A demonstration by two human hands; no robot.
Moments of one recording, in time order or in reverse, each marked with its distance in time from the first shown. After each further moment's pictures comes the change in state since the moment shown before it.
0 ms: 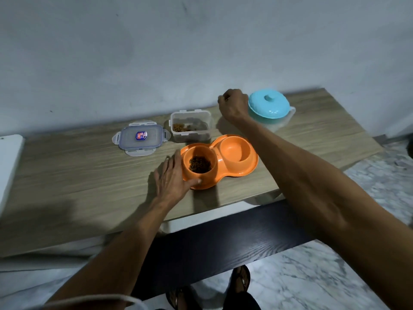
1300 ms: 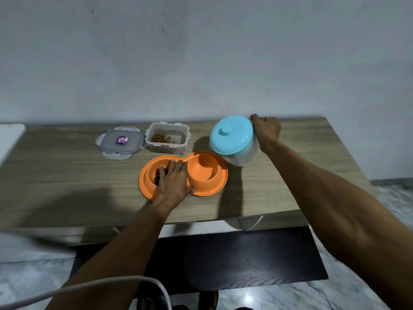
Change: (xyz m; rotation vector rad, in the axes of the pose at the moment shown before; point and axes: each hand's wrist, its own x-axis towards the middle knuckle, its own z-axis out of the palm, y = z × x) left_hand 0.021 0.141 0.045 0.299 -0.023 0.018; right_hand 0.061 0.137 -0.127 0.431 0.033 0.321
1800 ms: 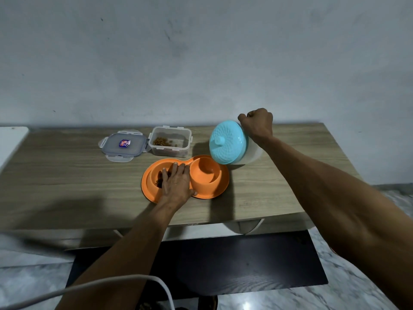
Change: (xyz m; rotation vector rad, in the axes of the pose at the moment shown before) left_hand 0.001 0.000 -0.004 -0.007 0.005 -0.015; right_hand -0.012 -0.038 0.011 -0.385 -0.063 -0.414
